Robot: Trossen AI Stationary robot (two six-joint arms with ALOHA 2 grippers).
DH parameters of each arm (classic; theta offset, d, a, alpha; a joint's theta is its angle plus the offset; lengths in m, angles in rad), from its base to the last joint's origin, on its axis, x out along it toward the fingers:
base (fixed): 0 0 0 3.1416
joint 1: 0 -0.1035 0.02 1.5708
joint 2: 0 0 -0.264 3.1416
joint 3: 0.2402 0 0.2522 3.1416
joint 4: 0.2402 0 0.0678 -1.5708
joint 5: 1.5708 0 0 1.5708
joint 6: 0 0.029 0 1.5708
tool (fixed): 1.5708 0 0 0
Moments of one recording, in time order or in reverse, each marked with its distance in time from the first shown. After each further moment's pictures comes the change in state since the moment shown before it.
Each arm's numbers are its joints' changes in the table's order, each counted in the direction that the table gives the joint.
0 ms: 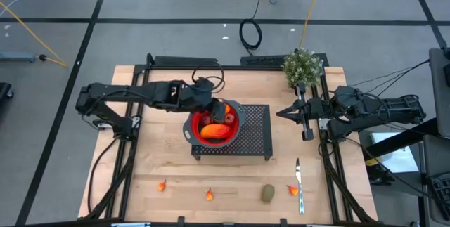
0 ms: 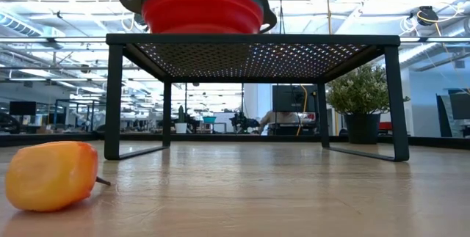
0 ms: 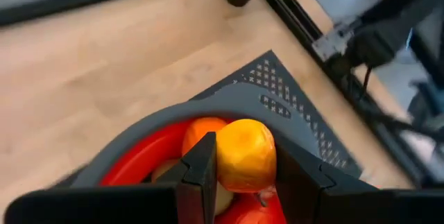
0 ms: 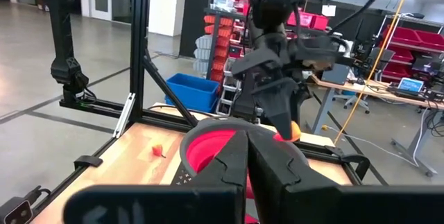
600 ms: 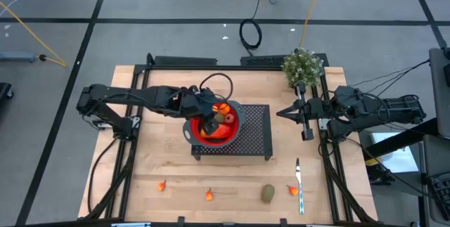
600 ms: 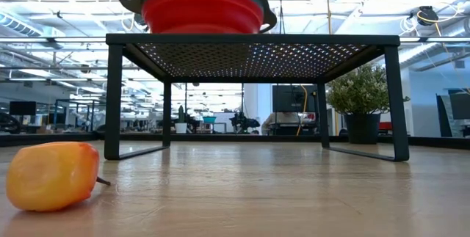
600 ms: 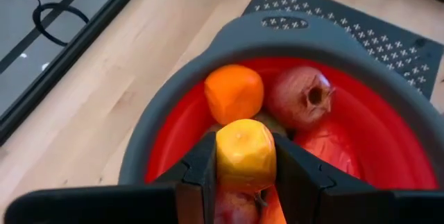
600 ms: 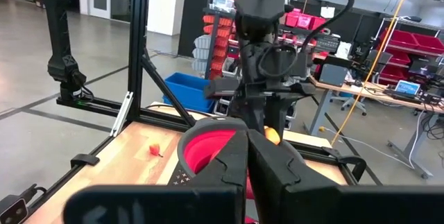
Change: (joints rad) left arm 0.044 0.016 0.000 0.141 -0.008 0.428; right arm 0.000 0.000 0.000 -0.001 0.004 -0.015
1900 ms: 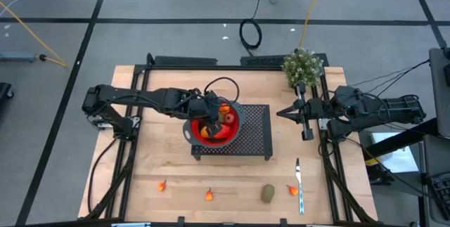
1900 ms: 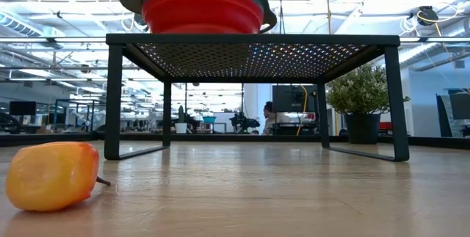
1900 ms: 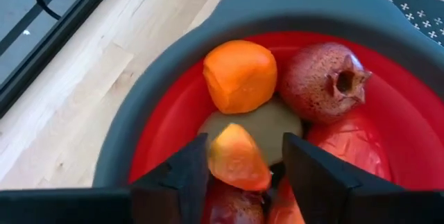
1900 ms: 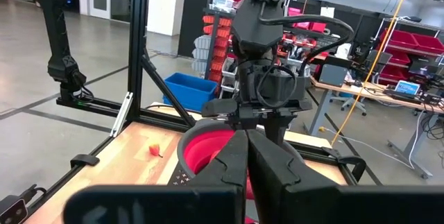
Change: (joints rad) left arm -0.016 0.063 0.000 0.025 0.014 -0.036; right arm 0.000 0.000 0.000 -0.001 0.001 0.000
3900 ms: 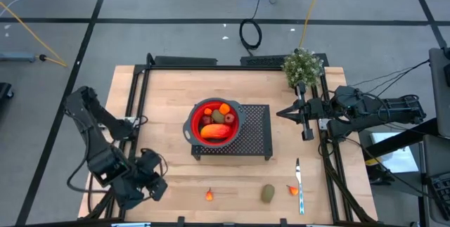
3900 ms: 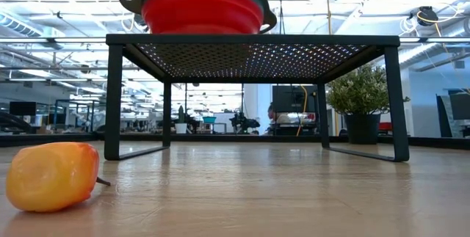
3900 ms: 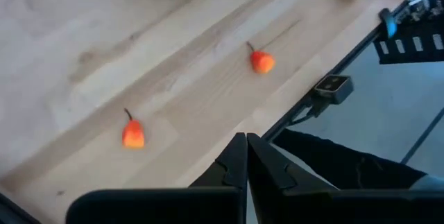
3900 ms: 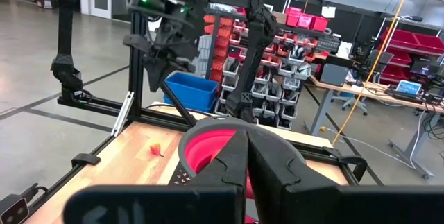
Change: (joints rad) left arm 0.880 -0.179 -0.121 0.237 -0.007 -1.364; right arm 0.000 0.000 0.000 0.002 -0.004 0.000
